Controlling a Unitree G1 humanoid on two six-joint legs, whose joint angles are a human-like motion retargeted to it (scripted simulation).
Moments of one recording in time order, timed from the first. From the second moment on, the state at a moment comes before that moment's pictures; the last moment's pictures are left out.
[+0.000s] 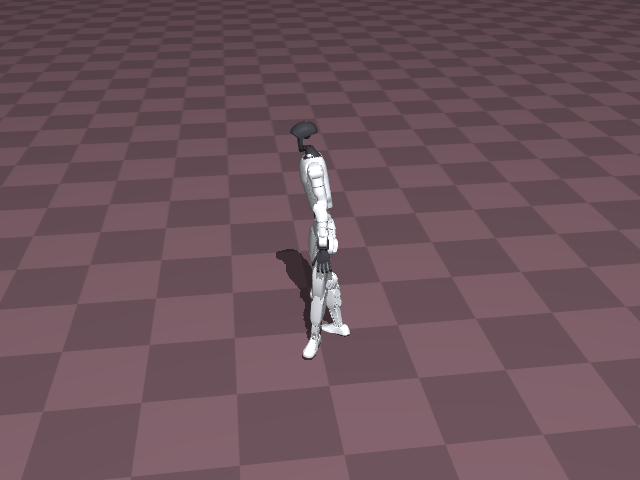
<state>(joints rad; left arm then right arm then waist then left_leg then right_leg) -0.03 0.12 -0.05 1.46 0.21 -0.05 0.17 -0.01 -0.21 -0.24 1.54 -0.55 0.07 -0.05 -0.07 0.02 0.06 -0.16 0.07 1.08 0.07 -0.01 -0.04 0.06 -0.14 -0.77 0.07 -0.09 0.09</state>
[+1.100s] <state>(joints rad) 0.10 0.13 0.03 1.59 0.22 0.01 0.20 0.03 -0.07 -0.15 1.39 -0.65 0.01 0.07 -0.03 -0.03 0.06 0.00 -0.09 0.26 0.05 0.04 0.09 -0.02 -0.08 -0.42 0.16 -0.08 0.12</state>
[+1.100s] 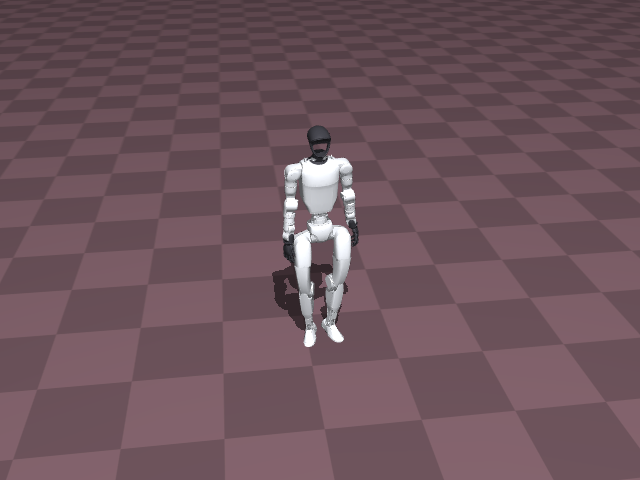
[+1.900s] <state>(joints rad) 0.21 0.16 -0.01 1.56 0.33 0.01 0.19 -0.03 -0.18 -0.20 1.59 -0.53 0.03 -0.03 -0.05 0.06 0.00 0.12 0.03 0.93 0.01 -0.19 0.00 -0.08 -0.11 -1.14 0.27 -0.17 0.04</state>
